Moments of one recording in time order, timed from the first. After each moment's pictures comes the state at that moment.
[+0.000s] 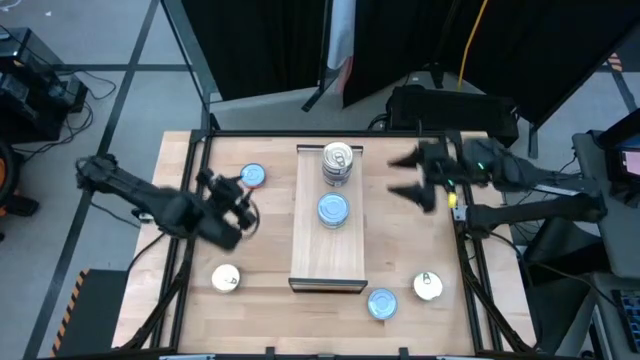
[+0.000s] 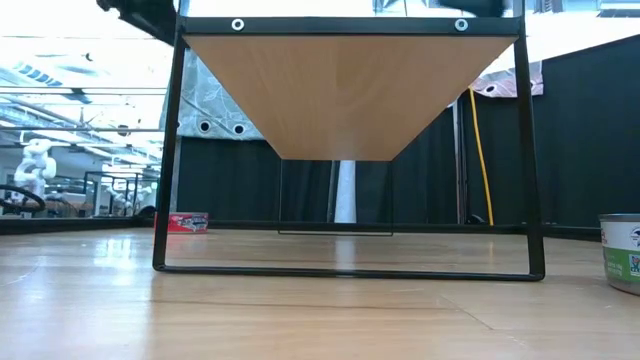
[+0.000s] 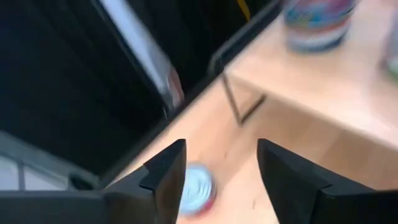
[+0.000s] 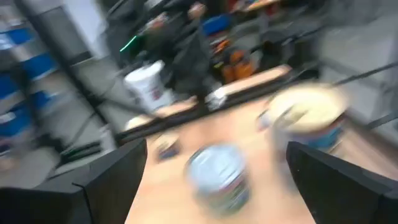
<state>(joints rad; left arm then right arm) -0.40 1.18 1.14 -1.25 -1.02 -0.87 -0.12 0.82 0.95 -0.33 -0.08 0.35</state>
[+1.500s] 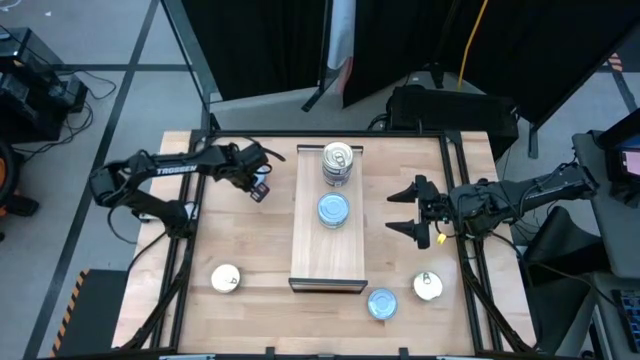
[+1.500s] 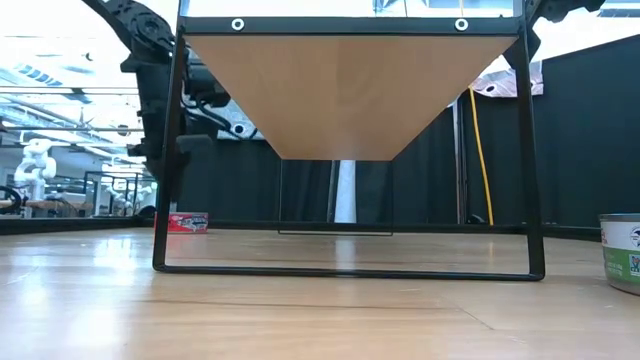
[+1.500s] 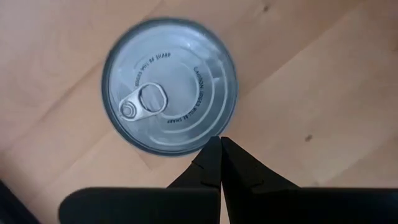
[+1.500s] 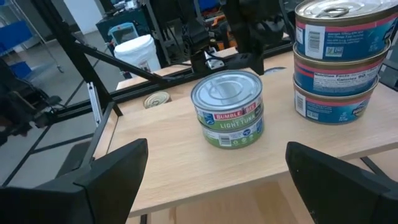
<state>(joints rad) 0.52 1.37 0.80 -0.75 -0.11 -0.33 0.25 0.72 0.64 -0.20 0.29 0.41</state>
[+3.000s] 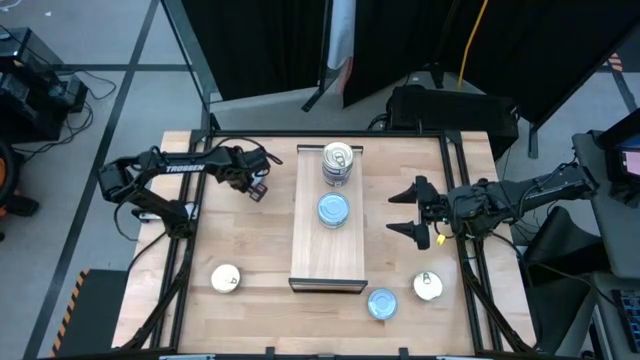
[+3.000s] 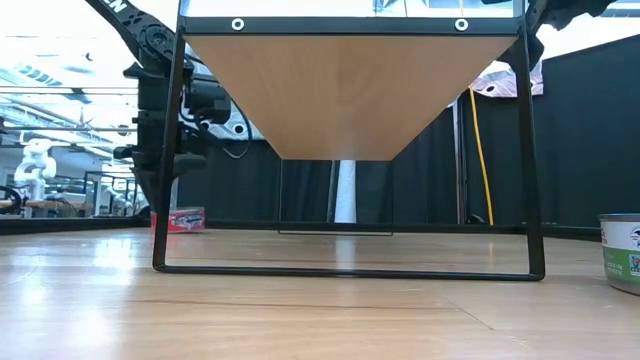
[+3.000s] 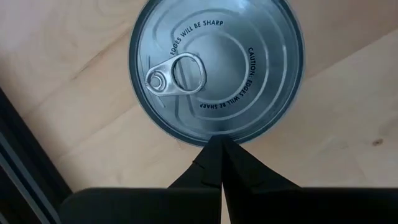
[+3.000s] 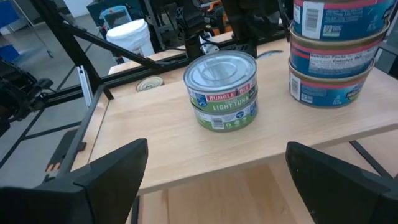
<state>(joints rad) 0.51 1.45 0.79 -0.82 -0.21 -0.47 0.25 0.72 0.64 -0.27 0.29 0.41</state>
